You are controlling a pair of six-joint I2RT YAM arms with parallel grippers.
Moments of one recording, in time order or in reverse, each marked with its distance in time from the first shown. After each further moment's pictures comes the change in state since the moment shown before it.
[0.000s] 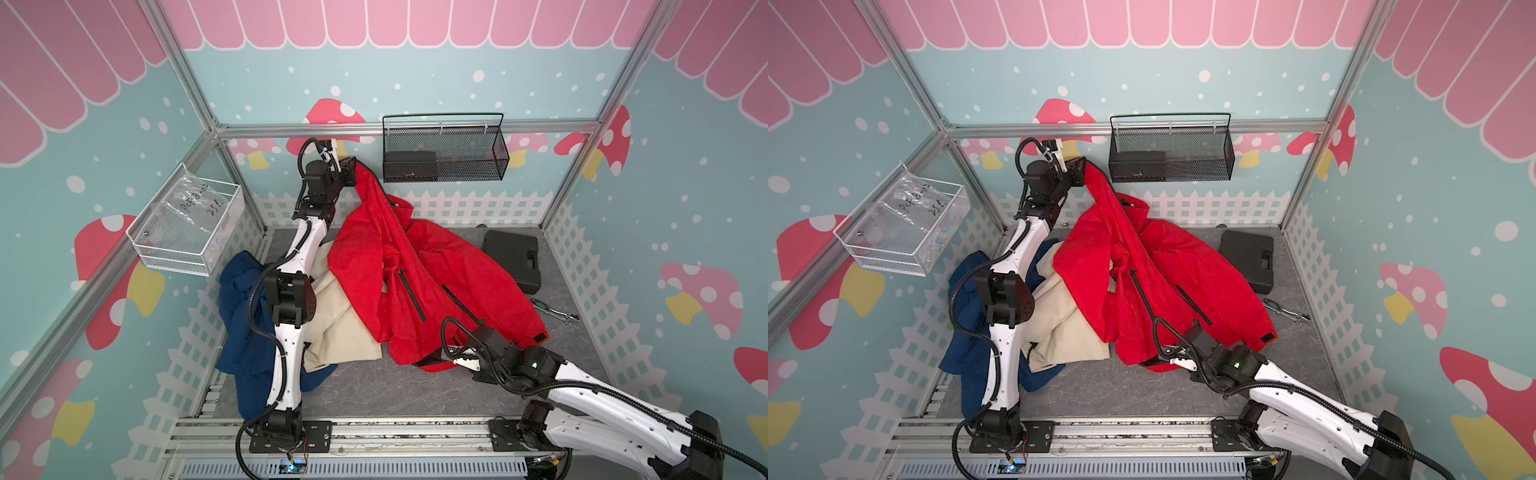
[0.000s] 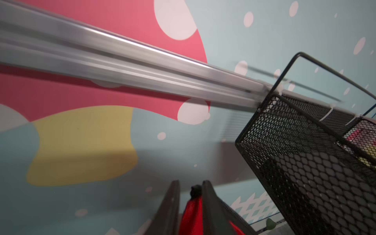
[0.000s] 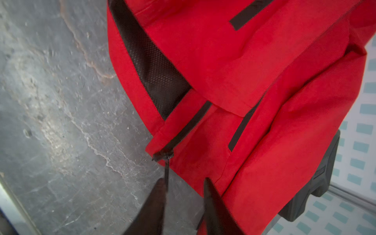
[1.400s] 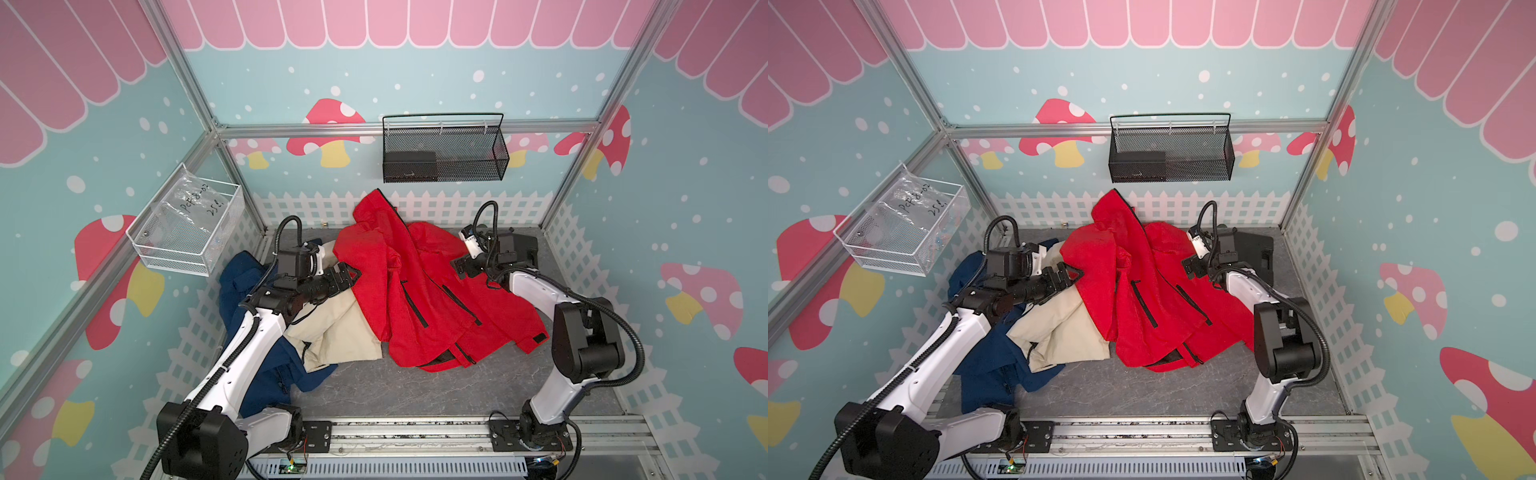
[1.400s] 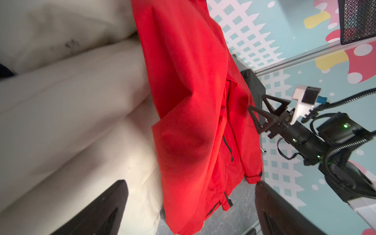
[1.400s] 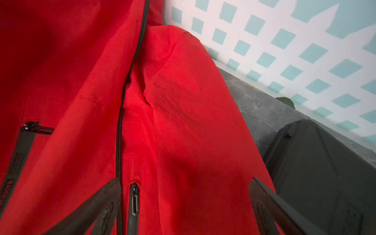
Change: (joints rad) left arm -0.074 -1.231 -1.412 -0.596 0.166 -0.350; right arm -0.703 0.908 0.533 0.769 -0.500 0.253
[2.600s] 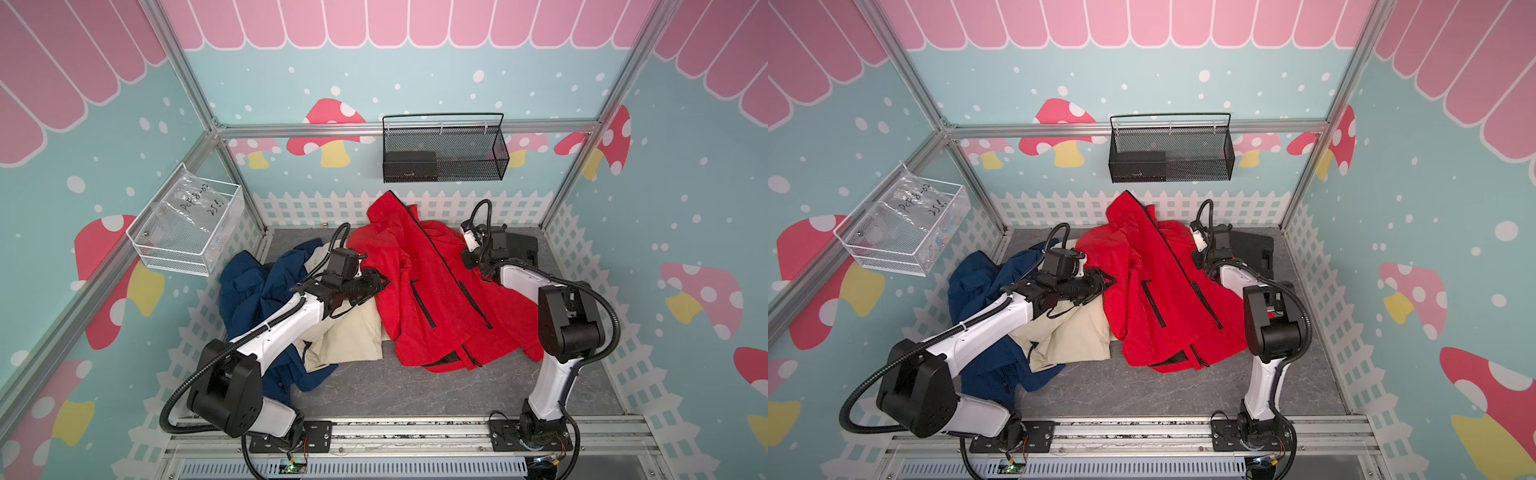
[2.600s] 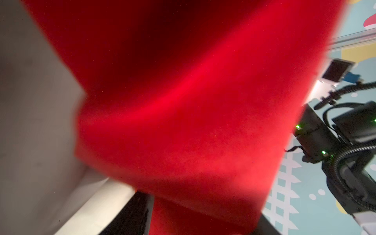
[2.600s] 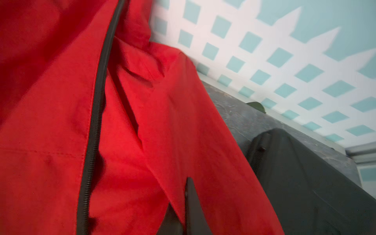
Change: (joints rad) left arm -0.256 0.291 0.059 0.198 -0.131 -0.235; right arm -0.057 0.085 0.084 0.095 0.122 0.080
